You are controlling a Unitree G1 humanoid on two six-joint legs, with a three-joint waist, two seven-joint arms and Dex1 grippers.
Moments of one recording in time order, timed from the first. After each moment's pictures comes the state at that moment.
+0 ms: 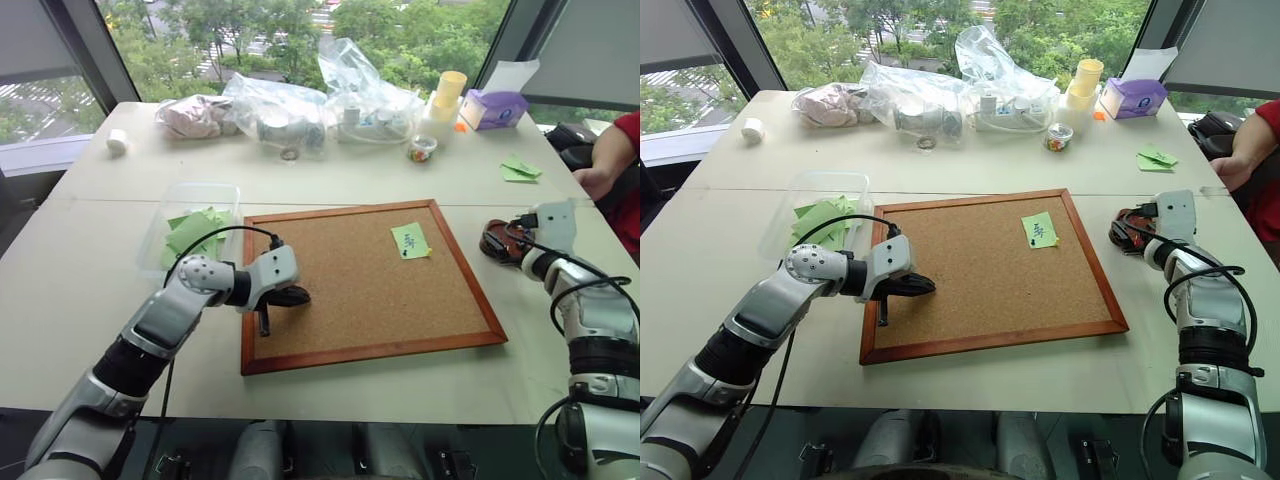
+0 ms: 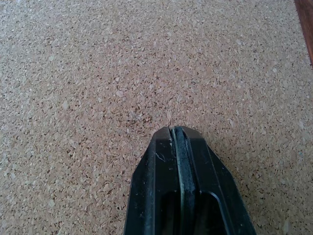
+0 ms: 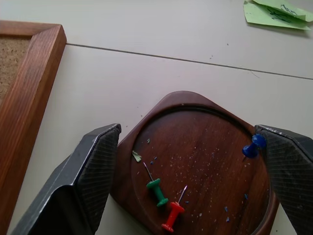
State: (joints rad) left arm -0.48 0.62 -0.36 -0.16 -0.13 0.54 -1.04; right arm -0.47 -0.64 -0.30 0.44 0.22 0.44 0.38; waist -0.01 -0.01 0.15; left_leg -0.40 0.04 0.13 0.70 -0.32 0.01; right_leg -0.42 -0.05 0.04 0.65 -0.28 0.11
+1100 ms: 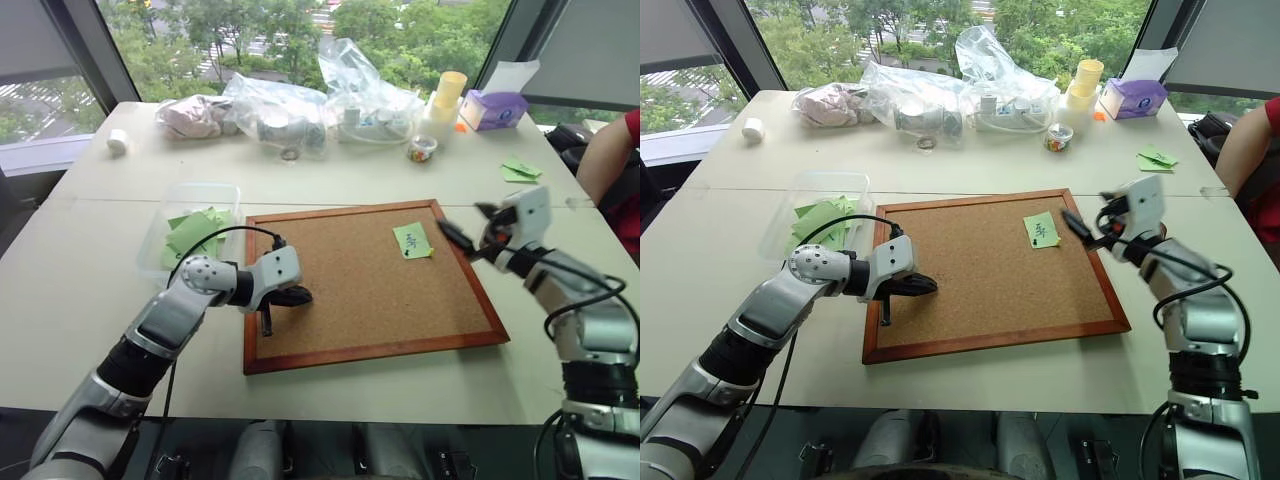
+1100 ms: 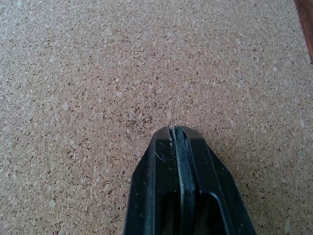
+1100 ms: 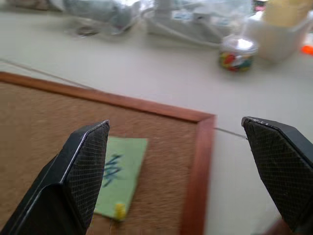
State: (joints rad) left arm -0.48 0.60 -0.36 -0.16 -0.11 0.54 -1.04; right arm -0.30 -0.57 -0.20 -0.03 0.38 0.47 0.59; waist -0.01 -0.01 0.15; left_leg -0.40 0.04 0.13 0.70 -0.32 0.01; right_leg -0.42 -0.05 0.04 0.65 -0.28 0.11
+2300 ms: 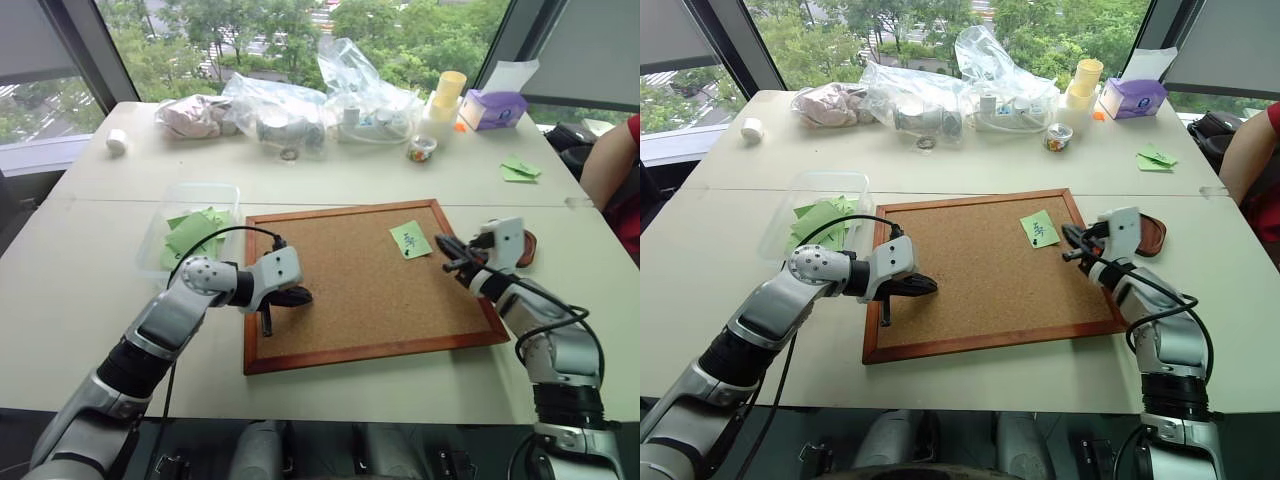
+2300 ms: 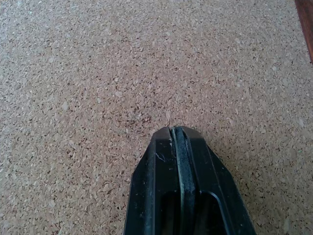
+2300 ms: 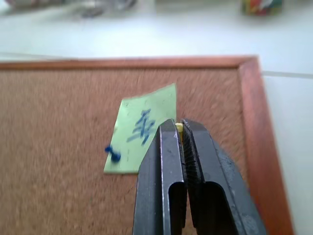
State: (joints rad) left arm -0.47 0.61 -0.36 -0.17 -0.11 0.55 -1.04; right arm -0.25 -0.45 -0.29 -0.04 0.42 0.43 0.47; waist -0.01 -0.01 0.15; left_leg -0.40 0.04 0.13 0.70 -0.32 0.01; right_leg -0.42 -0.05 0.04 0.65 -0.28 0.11
